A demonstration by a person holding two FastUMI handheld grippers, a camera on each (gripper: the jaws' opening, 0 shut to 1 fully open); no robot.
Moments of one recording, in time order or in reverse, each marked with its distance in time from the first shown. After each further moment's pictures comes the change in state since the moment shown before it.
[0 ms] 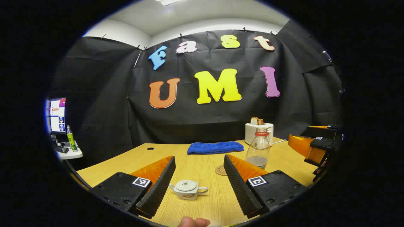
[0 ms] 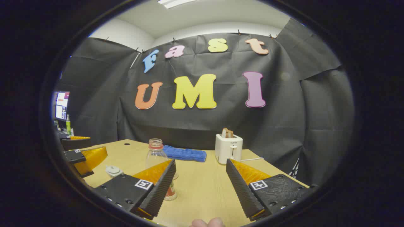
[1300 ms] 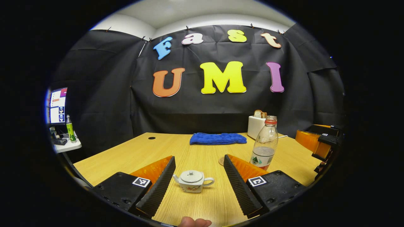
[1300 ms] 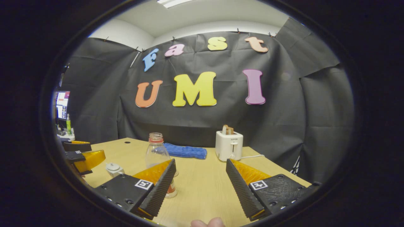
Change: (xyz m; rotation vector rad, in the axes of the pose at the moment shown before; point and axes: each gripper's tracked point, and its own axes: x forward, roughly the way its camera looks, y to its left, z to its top) left arm 0.000 0.016 -0.037 -0.051 0.096 0.011; right arm 0.000 0.000 -0.016 0.004 0.023 0.004
